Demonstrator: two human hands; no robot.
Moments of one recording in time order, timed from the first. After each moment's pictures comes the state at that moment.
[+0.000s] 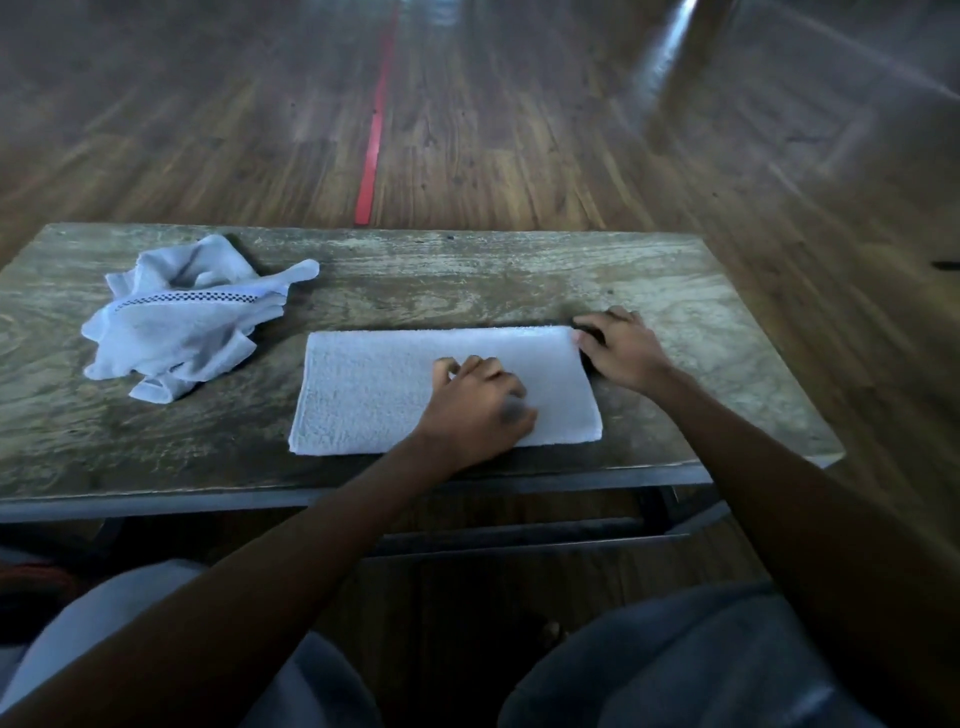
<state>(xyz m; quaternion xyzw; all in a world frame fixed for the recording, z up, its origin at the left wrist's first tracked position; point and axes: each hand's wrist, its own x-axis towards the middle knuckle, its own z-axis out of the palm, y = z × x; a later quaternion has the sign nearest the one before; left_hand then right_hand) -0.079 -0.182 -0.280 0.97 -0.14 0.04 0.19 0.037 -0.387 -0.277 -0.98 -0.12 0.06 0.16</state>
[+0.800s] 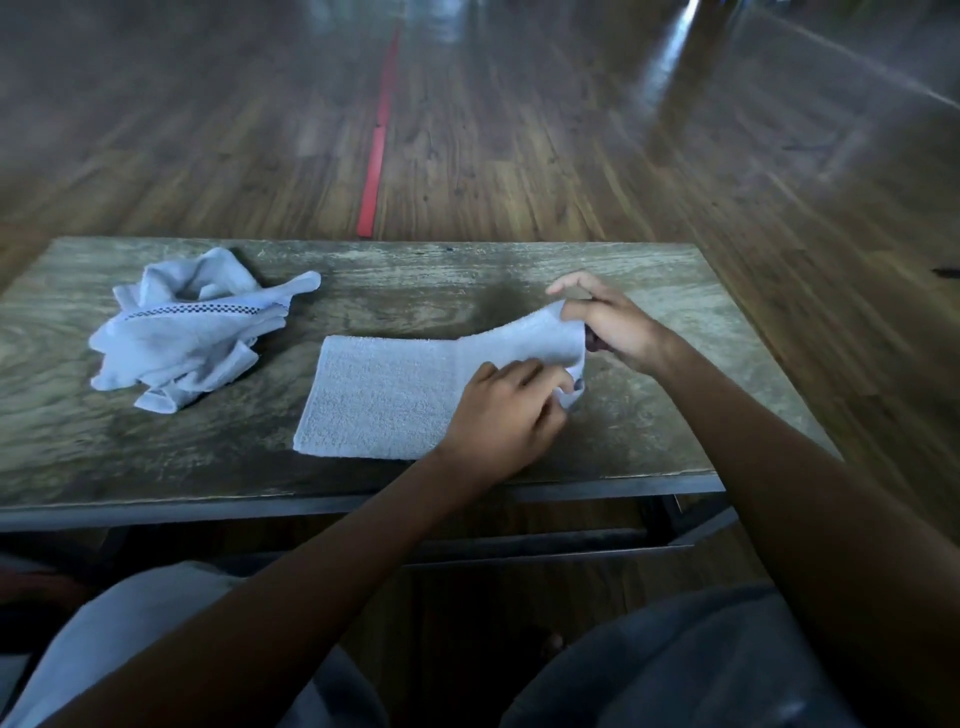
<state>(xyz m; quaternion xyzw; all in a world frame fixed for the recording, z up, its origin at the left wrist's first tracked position) -0.087 -0.211 -0.258 0.92 -0.20 0.23 0.24 0.040 -0.358 -0.225 -0.82 -0.11 0.16 0.53</state>
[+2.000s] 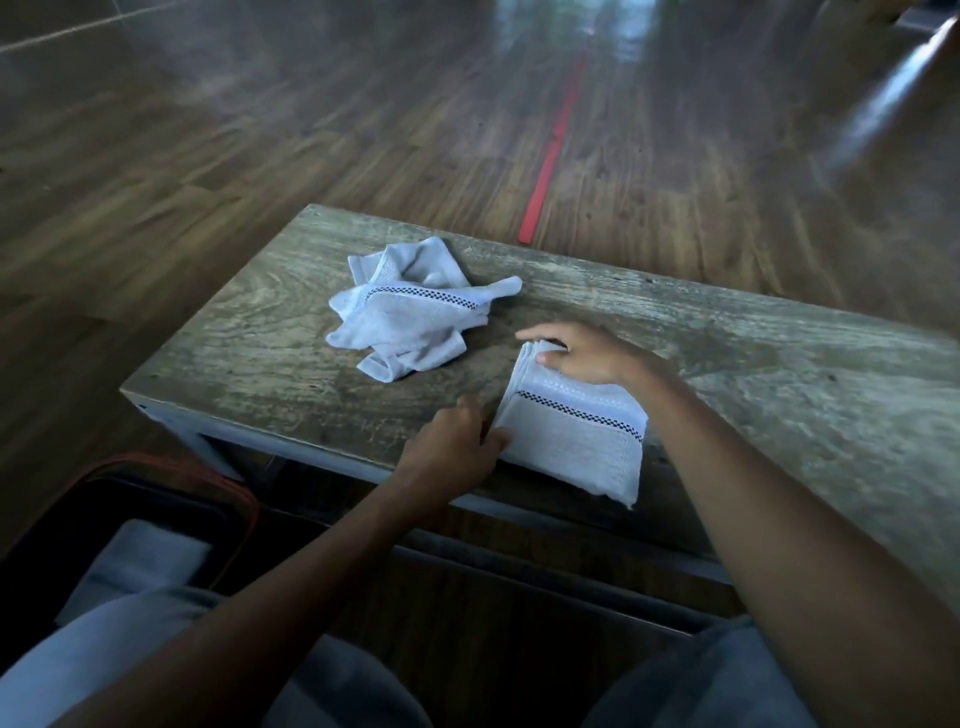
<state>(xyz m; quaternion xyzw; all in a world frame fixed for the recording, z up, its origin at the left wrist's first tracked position) -0.150 -0.009 -0.281 0.92 0.20 -0.04 0.34 0.041 -0.129 -0.261 -0.87 -0.37 0.25 0.20</state>
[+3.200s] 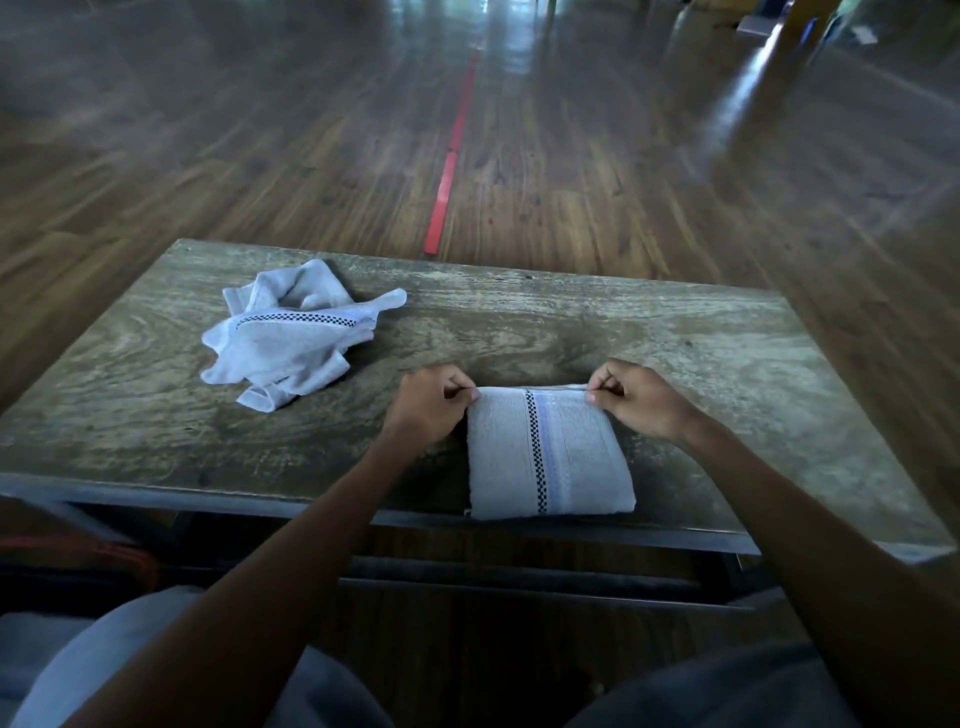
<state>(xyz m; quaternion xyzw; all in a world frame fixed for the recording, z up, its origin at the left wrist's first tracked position) -0.063 -0.063 -0.288 0.90 0.12 0.04 0.42 0.022 -0.317 -0.263 -0.91 -0.20 0.15 0.32</state>
